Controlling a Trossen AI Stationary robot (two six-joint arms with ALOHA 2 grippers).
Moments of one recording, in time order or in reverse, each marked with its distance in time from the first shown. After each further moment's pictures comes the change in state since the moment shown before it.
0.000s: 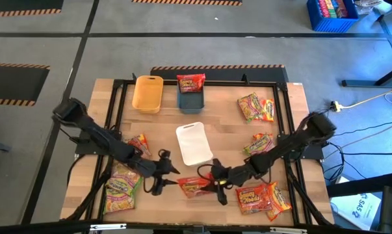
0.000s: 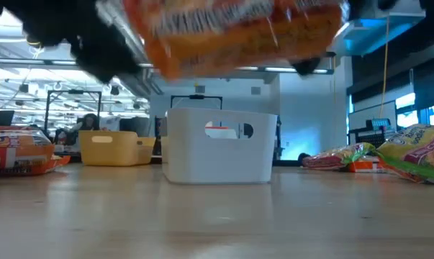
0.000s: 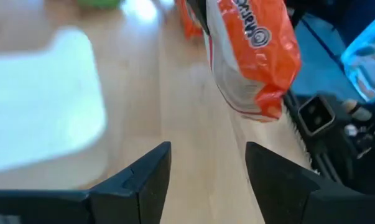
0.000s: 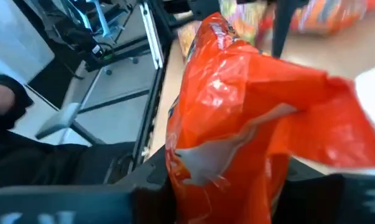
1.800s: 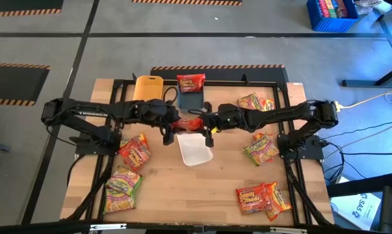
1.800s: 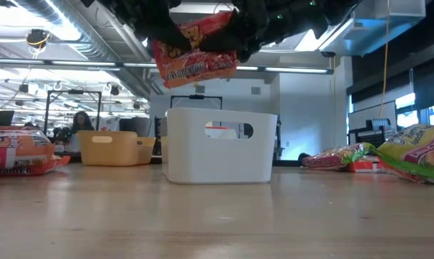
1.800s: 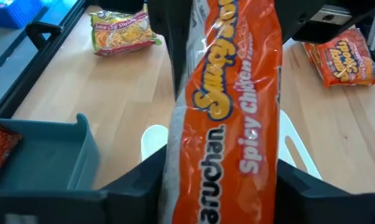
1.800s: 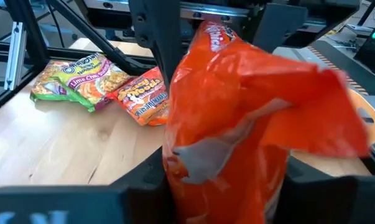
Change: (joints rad) left arm 0.636 -0.172 0.286 -0.520 0.279 0.353; right arm -0.566 -0.108 0.103 -0.137 -0.307 -0.651
